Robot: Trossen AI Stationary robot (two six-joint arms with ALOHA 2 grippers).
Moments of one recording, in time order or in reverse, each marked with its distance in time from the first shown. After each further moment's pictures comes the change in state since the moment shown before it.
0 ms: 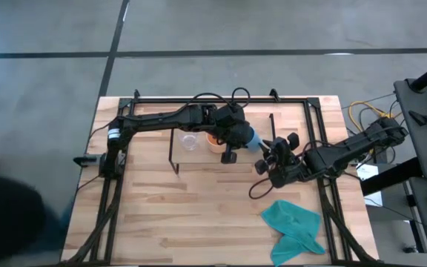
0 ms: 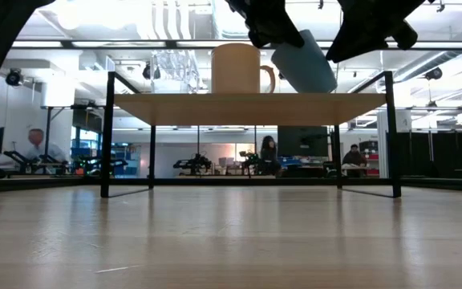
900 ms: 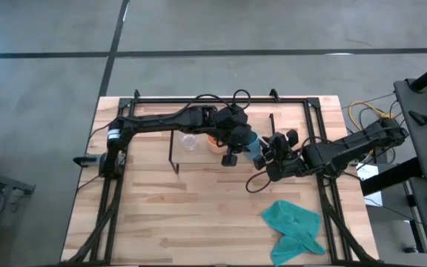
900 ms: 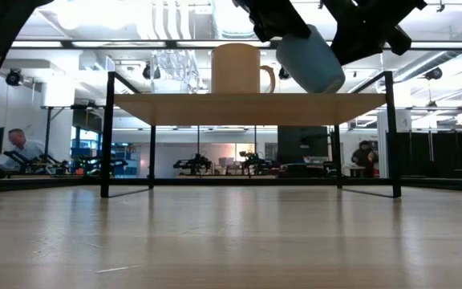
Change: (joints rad) left arm -0.002 0.003 -0.003 0.040 0.002 0.051; right arm -0.049 0.000 0.000 0.007 -0.046 -0.015
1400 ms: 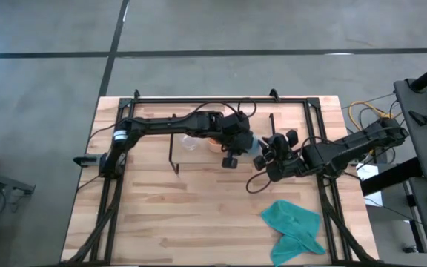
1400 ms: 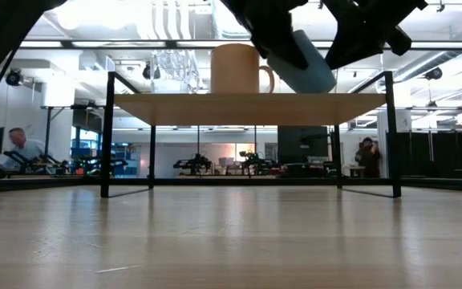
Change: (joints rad) left arm -0.005 0.062 -0.001 -0.047 -0.078 0.057; right arm 0.001 0.000 0.000 -0.006 -0.014 -0.002
